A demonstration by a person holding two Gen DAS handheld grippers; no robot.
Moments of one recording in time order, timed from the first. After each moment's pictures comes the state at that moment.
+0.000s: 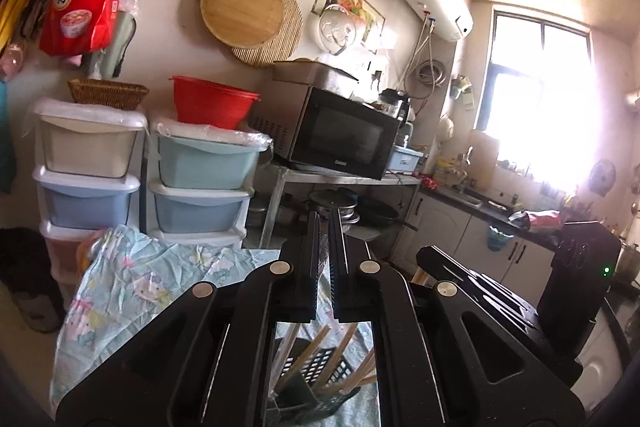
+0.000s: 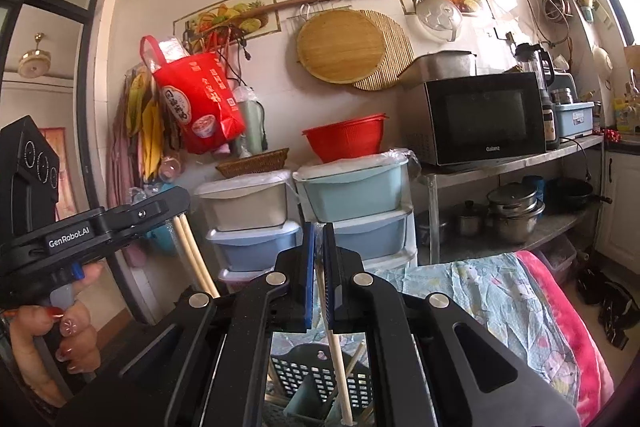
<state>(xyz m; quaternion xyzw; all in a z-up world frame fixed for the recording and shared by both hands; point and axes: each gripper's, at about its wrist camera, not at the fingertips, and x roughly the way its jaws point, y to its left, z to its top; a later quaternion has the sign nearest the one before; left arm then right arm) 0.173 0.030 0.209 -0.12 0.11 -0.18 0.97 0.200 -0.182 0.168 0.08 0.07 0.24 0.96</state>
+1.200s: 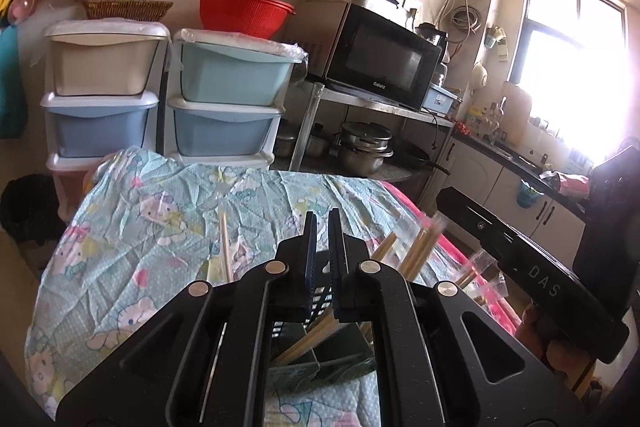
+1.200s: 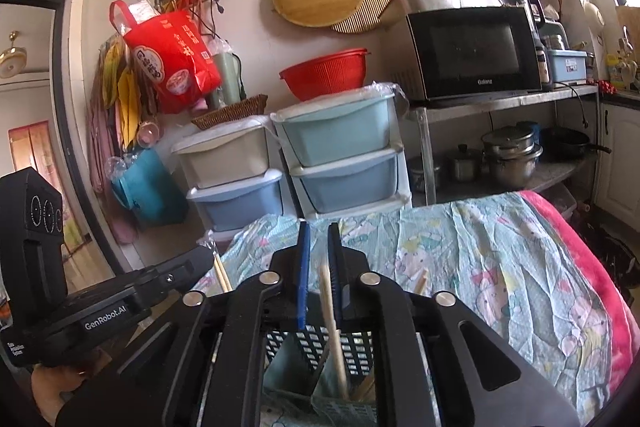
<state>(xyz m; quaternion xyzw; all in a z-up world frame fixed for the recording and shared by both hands) 0.210 0.026 0.100 -0.11 0.21 -0.14 0.96 0.237 -0.164 0.096 0.09 0.16 0.23 0.96</state>
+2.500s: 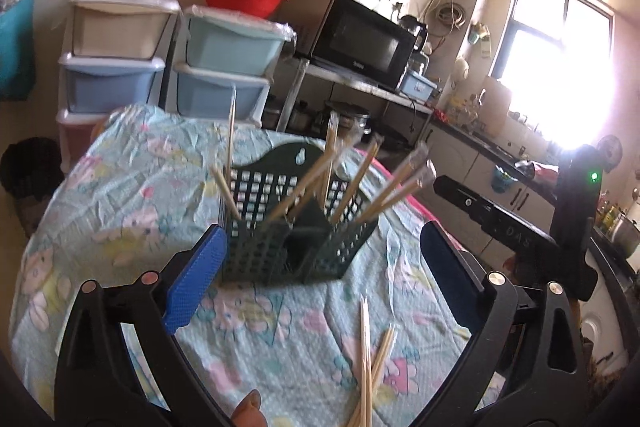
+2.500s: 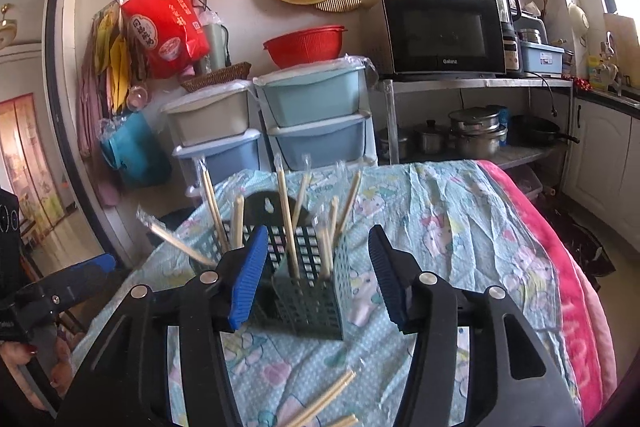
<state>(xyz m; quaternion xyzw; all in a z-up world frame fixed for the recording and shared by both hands) 0.092 0.028 0.063 -0.14 0.23 -0.17 0.95 0.148 -0.208 0.064 0.04 0.20 0.19 0.96</state>
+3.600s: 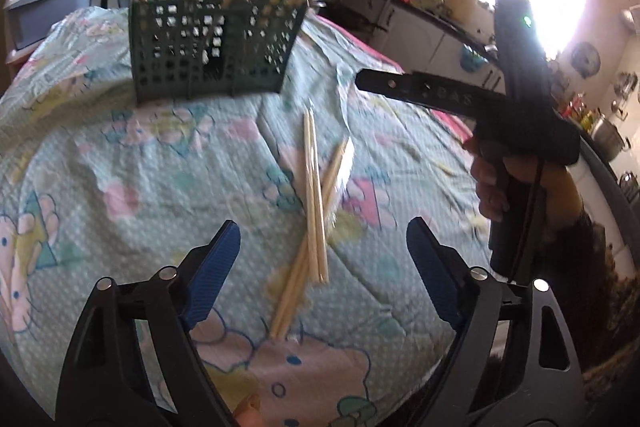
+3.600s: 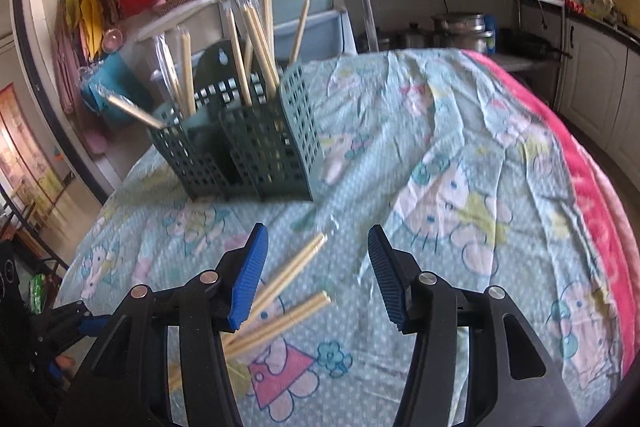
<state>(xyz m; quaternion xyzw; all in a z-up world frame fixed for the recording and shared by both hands) 0.037 -0.042 -0.047 -0.06 0.39 -0.26 0.88 0.131 -0.232 -0.035 0.06 0.35 0.18 0.92</state>
